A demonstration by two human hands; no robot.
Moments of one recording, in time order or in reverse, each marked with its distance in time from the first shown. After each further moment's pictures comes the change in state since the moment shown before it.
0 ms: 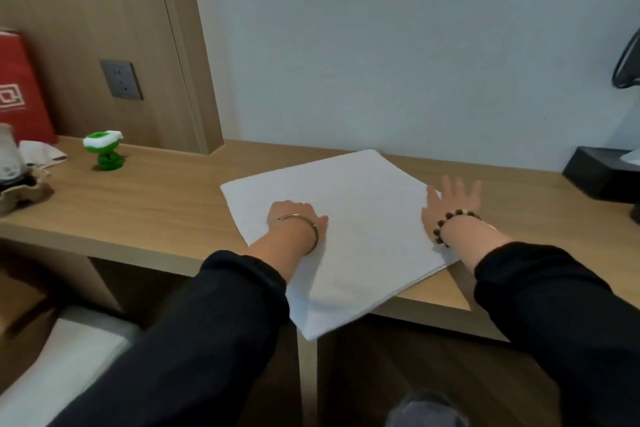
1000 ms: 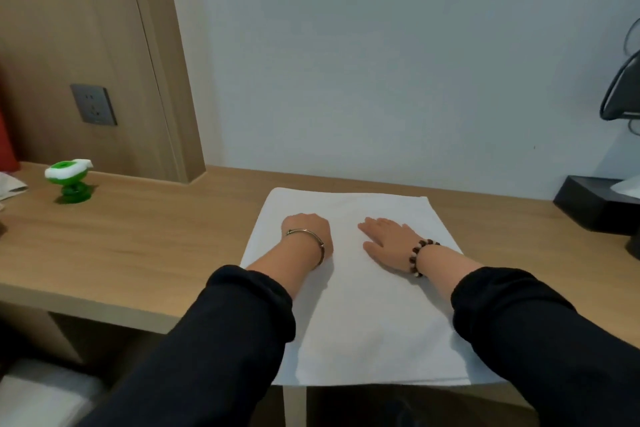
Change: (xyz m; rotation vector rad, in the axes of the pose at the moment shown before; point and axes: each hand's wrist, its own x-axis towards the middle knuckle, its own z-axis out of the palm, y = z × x) left_hand 0.058 0.030 -0.019 0.072 0.093 0.160; right_hand 0.046 -0.047 0.005 0.399 -0.021 -0.566
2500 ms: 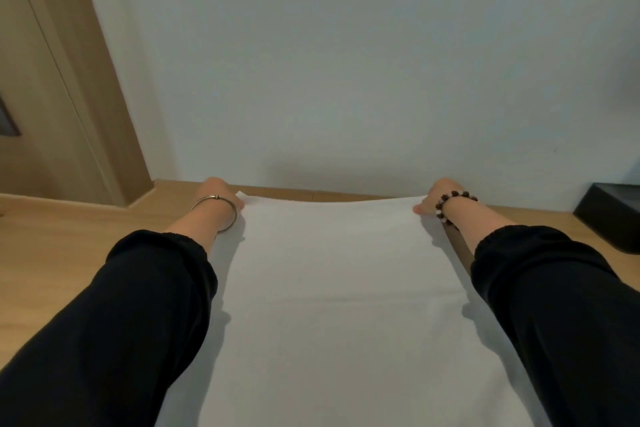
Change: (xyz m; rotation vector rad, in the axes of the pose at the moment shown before) left_hand 0.164 -0.110 0.019 -0.711 0.102 -0.460; right_hand 0.089 0.116 -0.082 0.217 0.189 0.678
